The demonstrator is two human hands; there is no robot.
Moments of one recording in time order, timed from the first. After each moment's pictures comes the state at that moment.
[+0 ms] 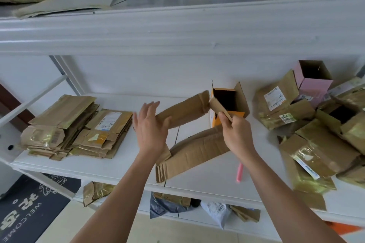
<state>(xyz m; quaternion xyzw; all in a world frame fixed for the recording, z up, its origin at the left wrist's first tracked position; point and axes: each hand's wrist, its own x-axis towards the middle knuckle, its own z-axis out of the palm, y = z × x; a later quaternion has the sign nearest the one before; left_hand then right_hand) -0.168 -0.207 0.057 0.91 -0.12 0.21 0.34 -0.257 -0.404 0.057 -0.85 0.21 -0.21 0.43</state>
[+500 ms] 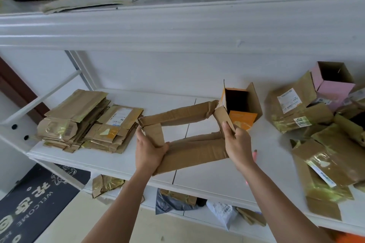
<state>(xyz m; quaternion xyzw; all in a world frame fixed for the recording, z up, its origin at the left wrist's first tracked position) -0.180 -0.156 0.009 0.90 0.06 0.00 0.43 -0.247 -0.381 0.020 -0.80 0.22 -0.20 0.53</state>
